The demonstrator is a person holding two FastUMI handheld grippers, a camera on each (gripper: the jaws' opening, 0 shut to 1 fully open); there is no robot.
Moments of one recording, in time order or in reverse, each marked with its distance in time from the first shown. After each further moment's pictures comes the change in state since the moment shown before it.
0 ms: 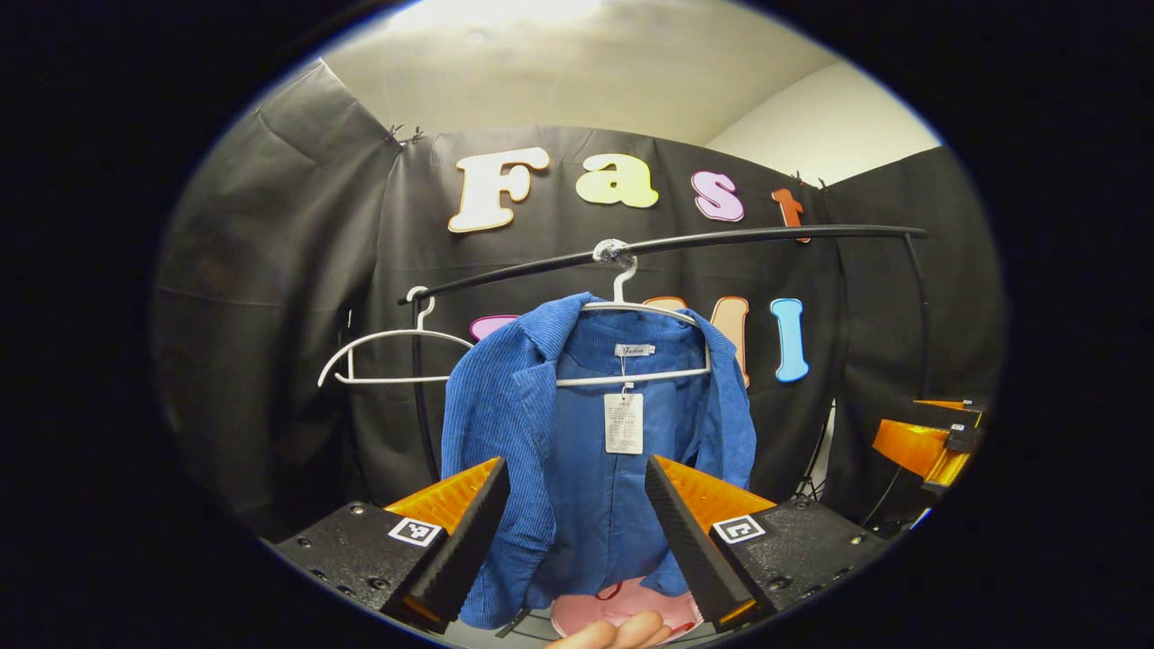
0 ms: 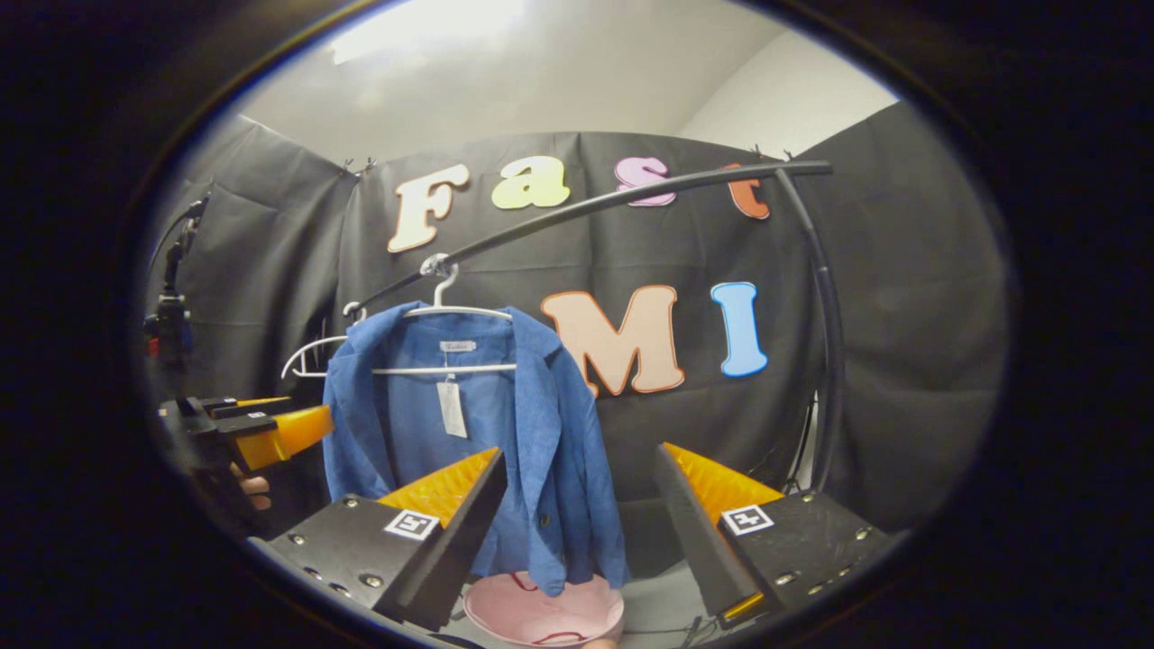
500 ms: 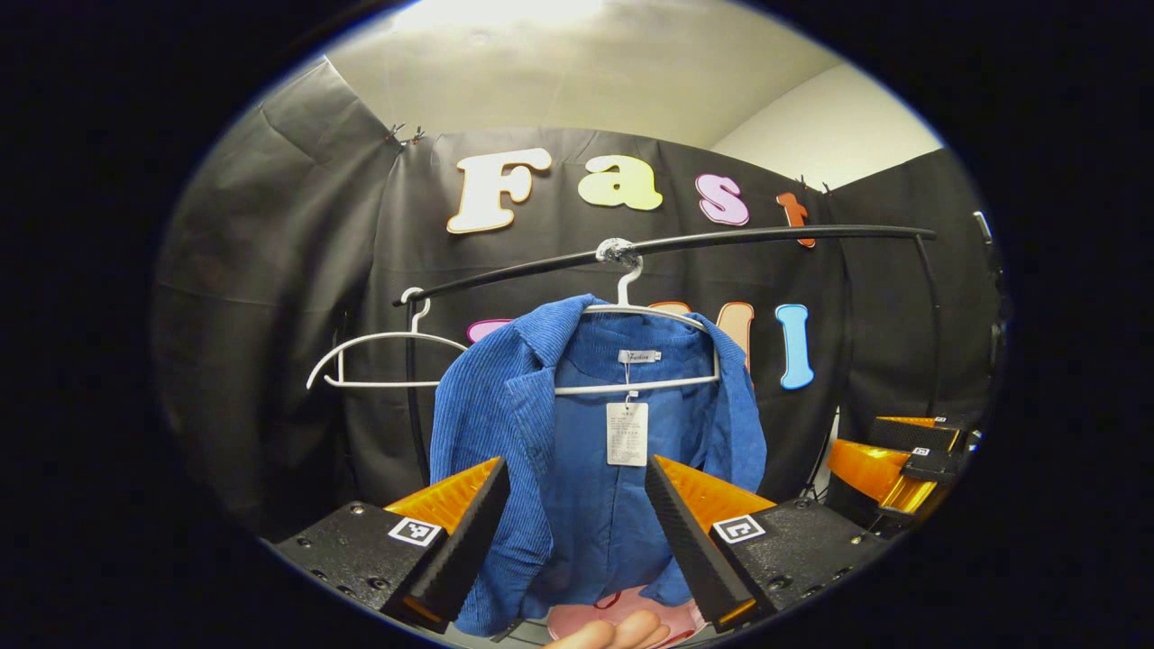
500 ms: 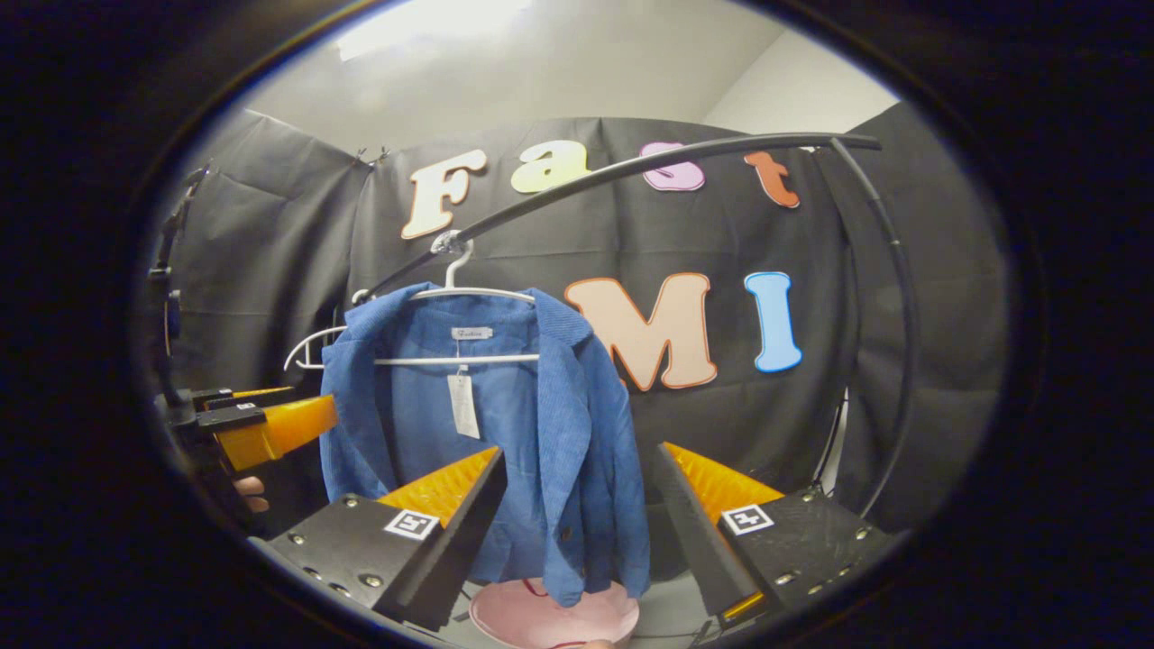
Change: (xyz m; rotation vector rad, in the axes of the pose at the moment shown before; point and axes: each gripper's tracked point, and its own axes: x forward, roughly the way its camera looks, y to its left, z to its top) left arm 0.030 0.008 0.004 -0.020 -0.033 0.016; right arm 0.050 0.043 -0.008 -0.002 0.010 0.091
